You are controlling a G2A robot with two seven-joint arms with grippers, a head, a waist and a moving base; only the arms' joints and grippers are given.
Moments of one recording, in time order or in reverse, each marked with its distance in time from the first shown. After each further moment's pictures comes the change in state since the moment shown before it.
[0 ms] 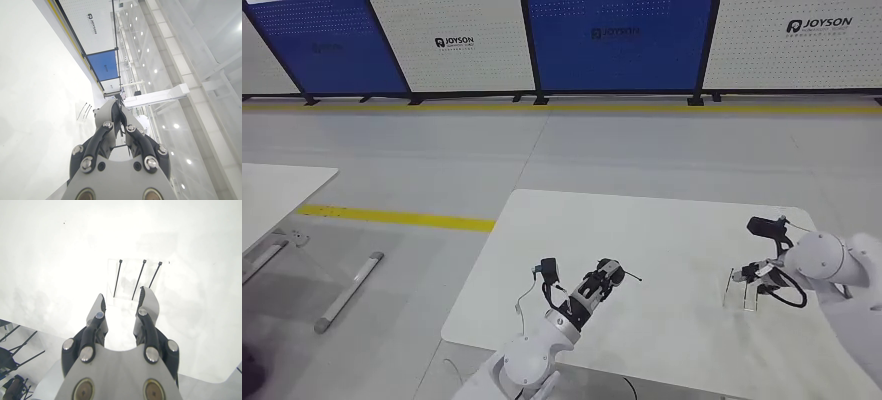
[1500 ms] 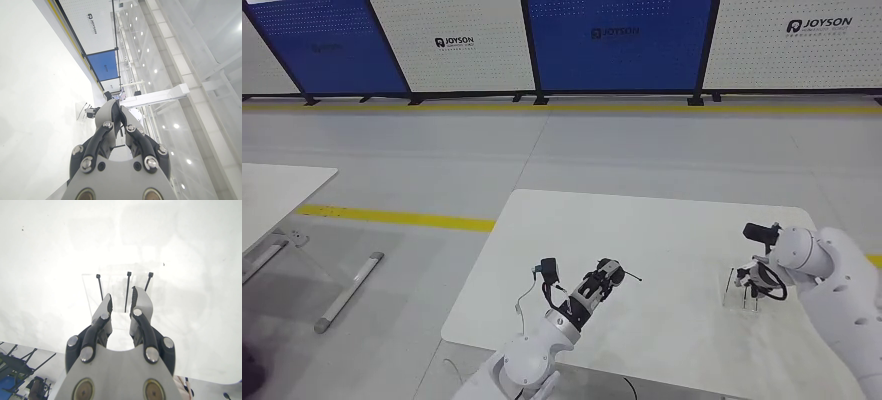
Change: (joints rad) left arm 0.000 0.000 0.000 0.000 0.000 0.000 0.000; right arm 0.072 -0.125 -0.031 0.253 -0.107 0.026 0.005
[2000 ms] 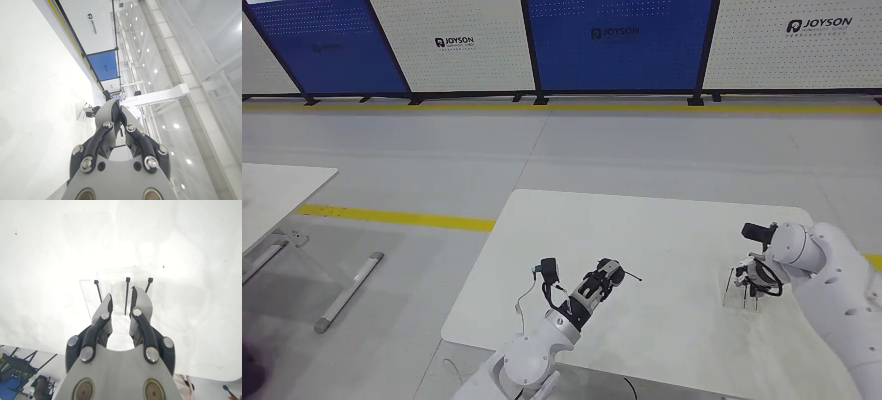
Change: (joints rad) left arm 0.000 0.000 0.000 0.000 0.000 0.000 0.000; right arm 0.046 -0.042 -0.020 0.099 -0.019 0.000 0.010
